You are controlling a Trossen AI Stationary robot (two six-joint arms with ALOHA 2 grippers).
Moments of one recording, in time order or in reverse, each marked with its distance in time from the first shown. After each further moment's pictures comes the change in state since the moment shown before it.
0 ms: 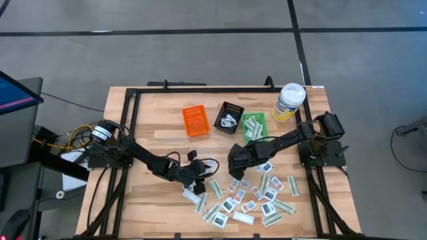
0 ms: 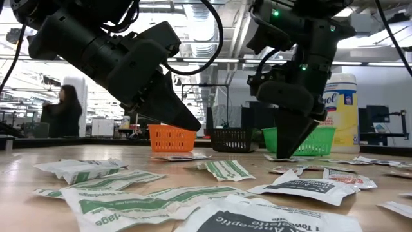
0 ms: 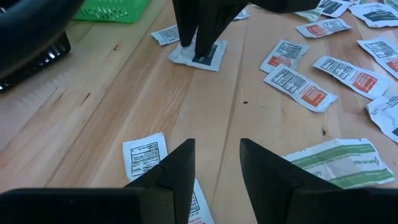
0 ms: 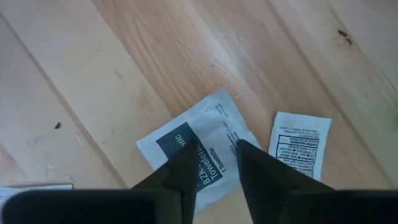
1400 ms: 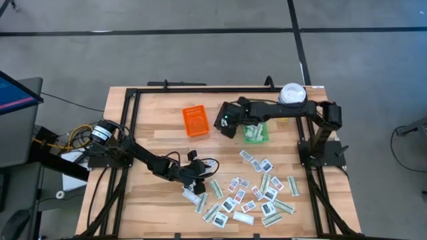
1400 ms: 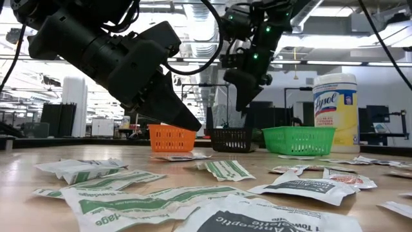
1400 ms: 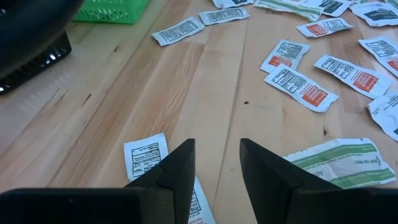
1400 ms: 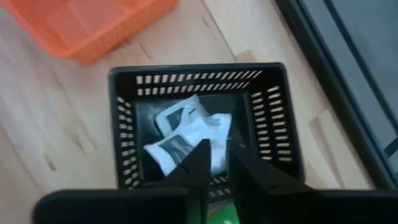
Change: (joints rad) left arm 0.002 0.000 0.000 0.001 -0.002 0.008; right arm -0.414 -0.043 0.287 -0.102 0.175 -0.643
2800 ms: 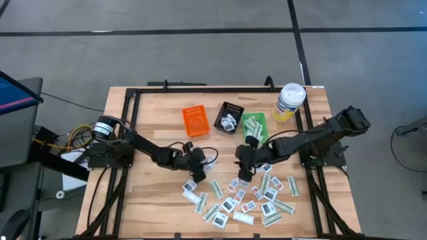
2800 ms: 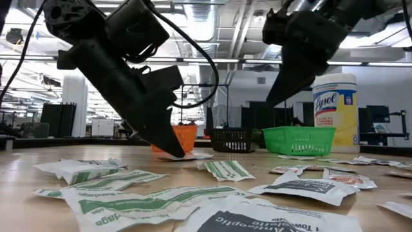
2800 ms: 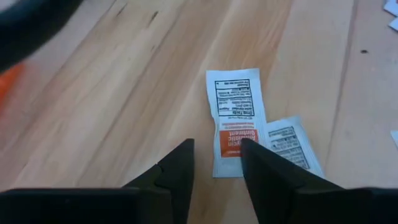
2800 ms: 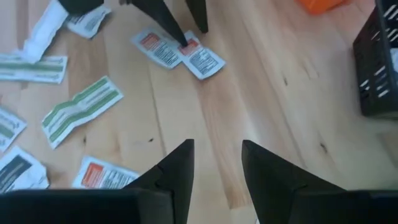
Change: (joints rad) left arm 0.155 -0.001 0.001 -0.249 0.103 -0.138; right arm 0.476 -0.273 -0.442 0.356 -0.099 0.292
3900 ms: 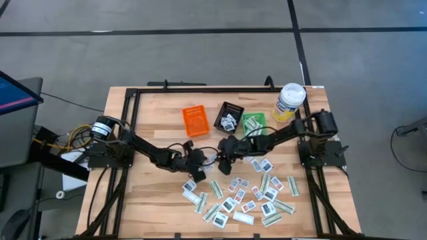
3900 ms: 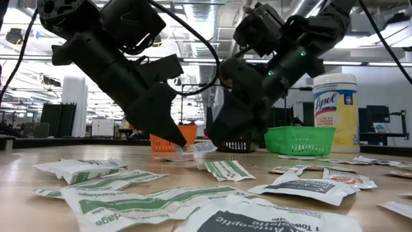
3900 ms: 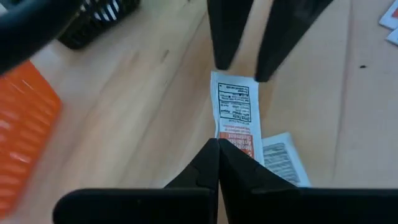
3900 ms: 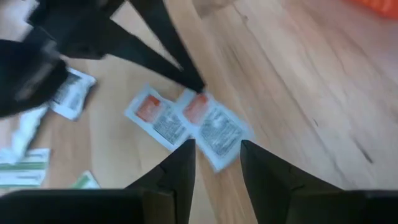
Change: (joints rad) left arm -0.032 -0.025 -0.002 0.038 -0.124 0.124; right arm -0.194 0.353 0.028 0.518 -0.244 0.056
